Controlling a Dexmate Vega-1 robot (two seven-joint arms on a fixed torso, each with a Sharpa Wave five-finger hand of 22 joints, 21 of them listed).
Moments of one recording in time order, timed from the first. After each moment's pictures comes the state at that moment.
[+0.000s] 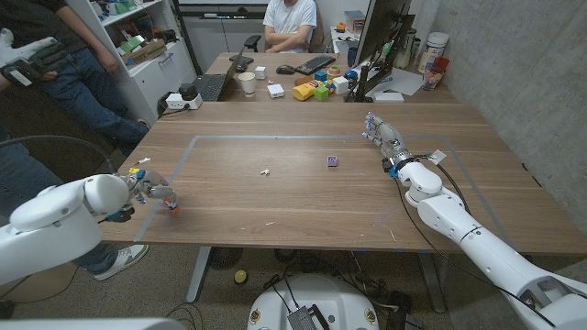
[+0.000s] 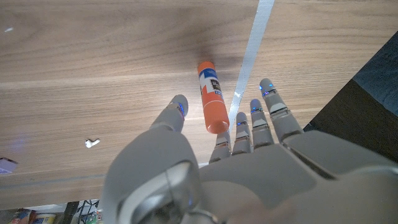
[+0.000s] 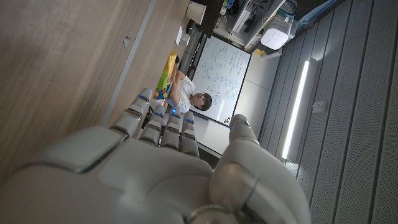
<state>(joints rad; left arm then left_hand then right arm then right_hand) 1.71 1.24 -0.27 -2.38 0.22 1.04 -0.34 0.66 0.09 0.52 -0.17 0.26 0.12 0.13 0.23 0.20 0.09 0.21 0.28 0.29 0.21 0.22 0.23 0.22 0.34 0.22 0.29 0.20 -0.86 -0.53 -0.42 -1.45 0.56 0.17 -0.11 0.30 0.09 0.32 -0.14 0.19 0.23 0.01 0.20 0.19 0.23 0.05 0.20 0.20 0.14 0.01 0.21 0.22 0.27 0.05 0.20 0.17</state>
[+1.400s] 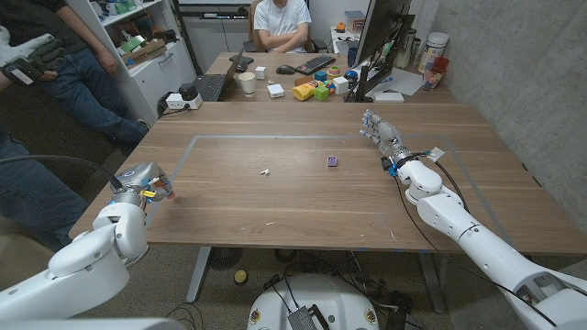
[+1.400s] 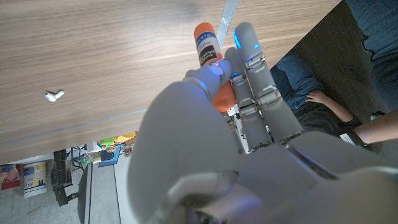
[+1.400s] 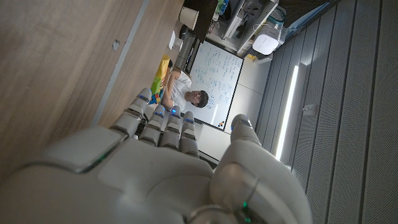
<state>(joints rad) 1.68 1.11 -0.04 -2.40 0.31 1.06 0.30 1.42 0.04 0.54 -0.18 0.39 0.86 0.08 0.63 0.39 0.64 -0.06 0.57 0.41 0.89 0.04 0.63 0.43 0.97 -0.04 0.84 0.23 -0.84 -0.52 -0.42 -1.41 0.56 0.22 -0.05 0.30 0.08 0.31 -0.14 0.19 0.23 0.01 0.20 0.19 0.23 0.05 0.20 0.20 0.14 0.01 0.21 0.22 0.27 0.06 0.20 0.17</state>
